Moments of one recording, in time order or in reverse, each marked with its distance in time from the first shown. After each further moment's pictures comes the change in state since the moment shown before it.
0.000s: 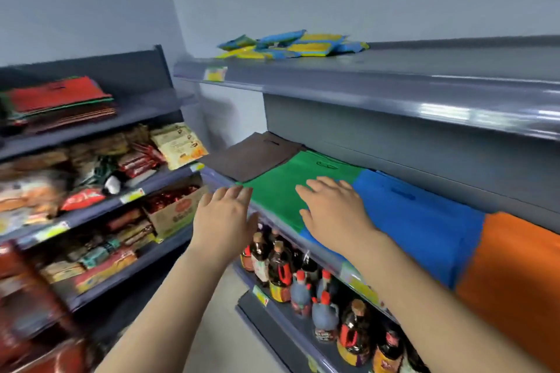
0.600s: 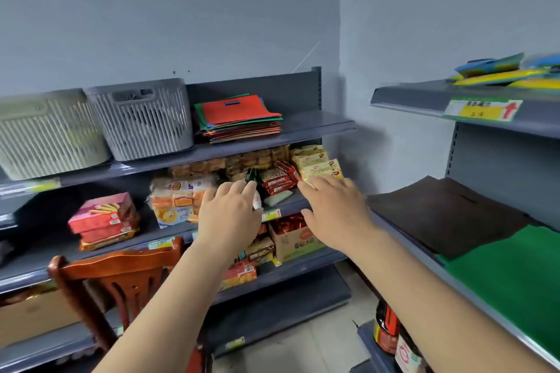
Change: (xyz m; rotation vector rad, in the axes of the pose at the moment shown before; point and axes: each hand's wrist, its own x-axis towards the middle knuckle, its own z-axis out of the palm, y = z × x) left_hand -0.007 -0.353 -0.003 0.207 0.047 -0.449; right_hand 0.264 -0.291 0.028 0.126 0.094 -0.405
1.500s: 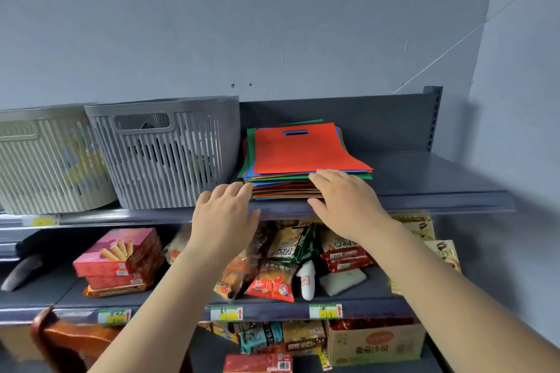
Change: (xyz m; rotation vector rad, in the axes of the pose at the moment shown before) left_hand 0.253 -0.153 0.149 0.200 0.121 -0.257; right_hand 0.383 0.047 0.120 0.146 0.067 -0.305
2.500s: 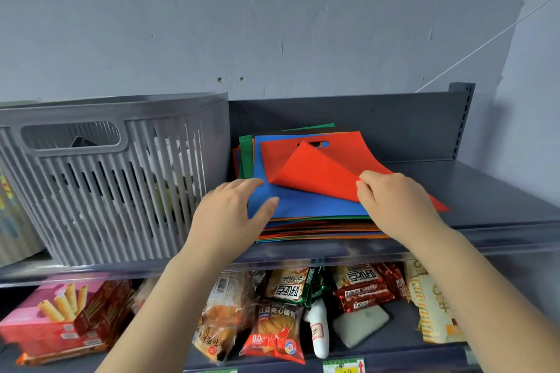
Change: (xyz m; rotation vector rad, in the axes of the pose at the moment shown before) left_hand 0.107 -0.035 0.076 -0.435 -0.085 -0.013; right_hand 0.101 0.064 0.053 0.000 0.164 0.244
